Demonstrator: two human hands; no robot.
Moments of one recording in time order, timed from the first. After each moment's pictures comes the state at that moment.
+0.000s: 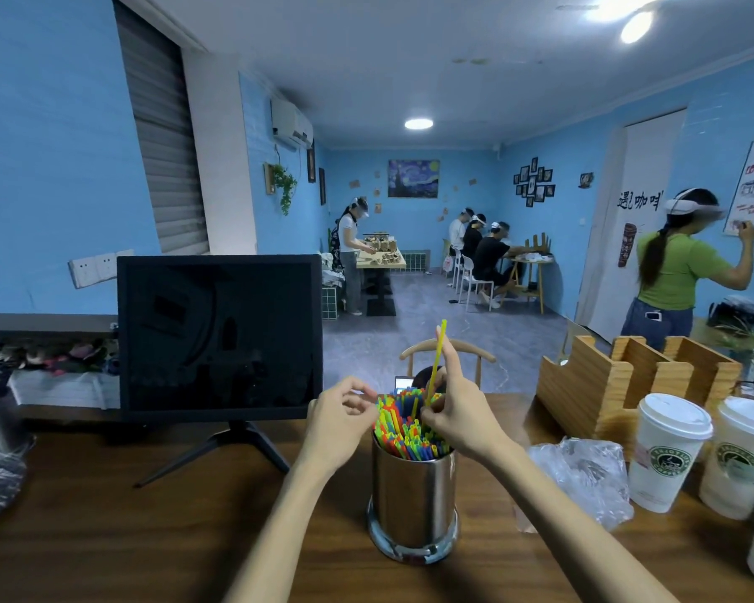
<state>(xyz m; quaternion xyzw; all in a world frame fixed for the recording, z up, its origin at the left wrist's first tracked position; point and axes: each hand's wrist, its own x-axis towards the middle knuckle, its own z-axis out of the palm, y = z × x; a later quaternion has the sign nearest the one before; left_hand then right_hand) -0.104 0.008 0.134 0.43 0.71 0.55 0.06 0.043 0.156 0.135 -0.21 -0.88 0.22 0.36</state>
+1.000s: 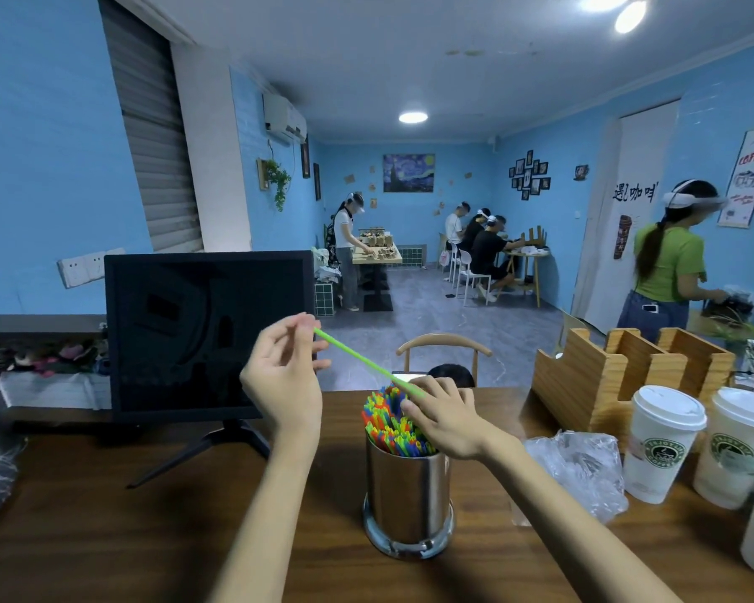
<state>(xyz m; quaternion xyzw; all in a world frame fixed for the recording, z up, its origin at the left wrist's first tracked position) -0.088 -0.005 0.197 0.24 0.43 0.87 -0.08 0.044 0.158 0.131 -0.24 -0.95 0.11 0.14</state>
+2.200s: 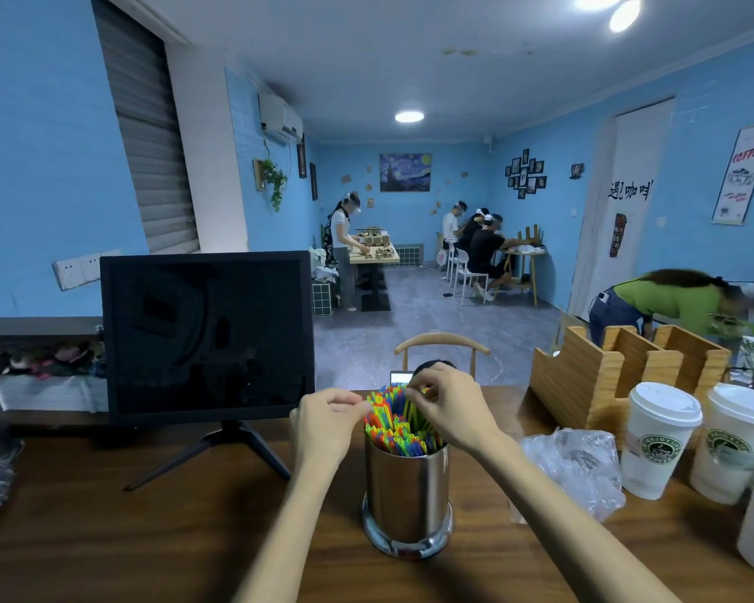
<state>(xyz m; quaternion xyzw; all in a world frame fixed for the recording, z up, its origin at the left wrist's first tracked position) -0.095 0.012 0.131 0.30 0.78 0.54 0.01 0.042 0.158 0.137 -0.25 -0.89 0.14 0.35</state>
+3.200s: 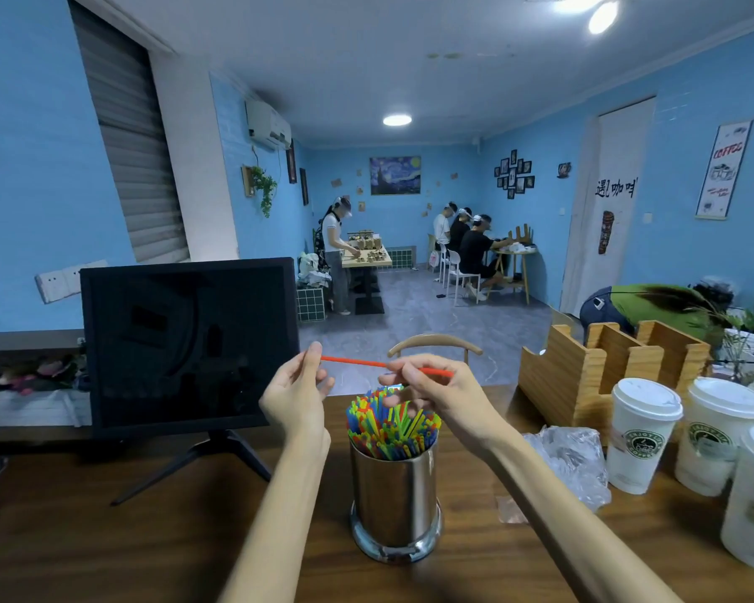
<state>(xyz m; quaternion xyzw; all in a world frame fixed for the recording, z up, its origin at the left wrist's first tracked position) -0.085 0.036 0.171 0.08 0.47 0.88 0.10 0.075 0.130 0.173 -0.04 -0.68 0.64 0.35</state>
